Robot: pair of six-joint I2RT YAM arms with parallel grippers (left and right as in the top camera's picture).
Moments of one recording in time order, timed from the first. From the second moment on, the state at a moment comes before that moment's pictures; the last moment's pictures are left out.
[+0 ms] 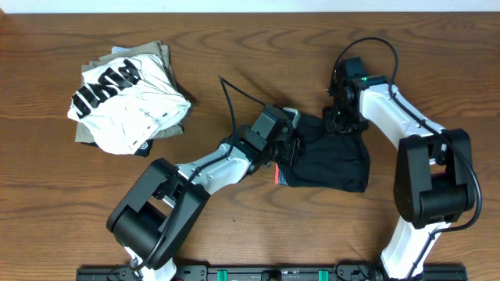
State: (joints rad) left arm -0.68 1.86 0.97 0.02 0.33 -0.43; right arm 0.19 1.99 1.37 -0.85 -0.04 0.14
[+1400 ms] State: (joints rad) left arm -0.50 2.13 1.20 0.11 0.53 -0.30; right arm 0.18 1.83 1.15 -0.92 -0.12 0.29
